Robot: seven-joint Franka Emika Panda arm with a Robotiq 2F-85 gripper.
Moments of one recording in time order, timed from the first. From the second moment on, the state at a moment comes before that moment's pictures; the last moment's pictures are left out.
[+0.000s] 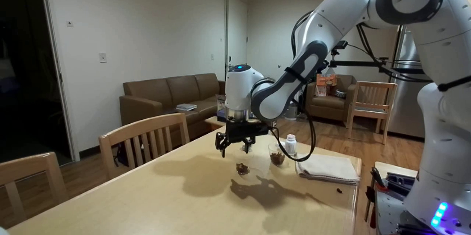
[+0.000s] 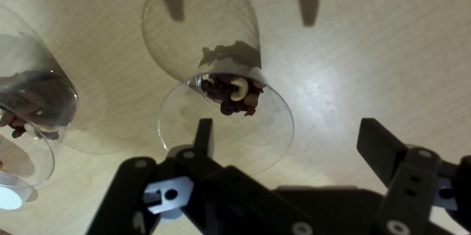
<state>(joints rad) 0.36 0.44 -0.06 -2.01 -0.32 2.52 1.26</state>
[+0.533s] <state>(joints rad) 0.34 0.54 -0.05 -1.93 -0.27 2.56 1.26</state>
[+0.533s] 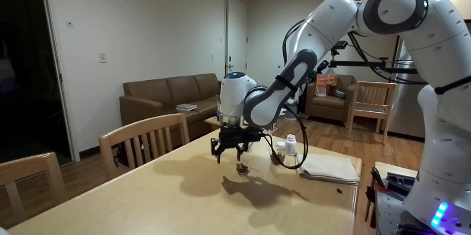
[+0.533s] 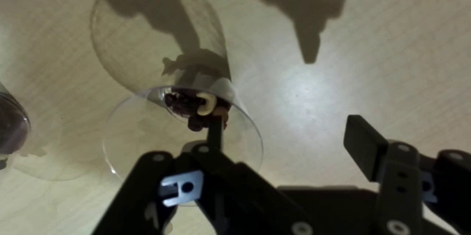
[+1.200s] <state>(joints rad) 0.34 0.56 -0.05 -1.88 -0.26 2.56 1.26</state>
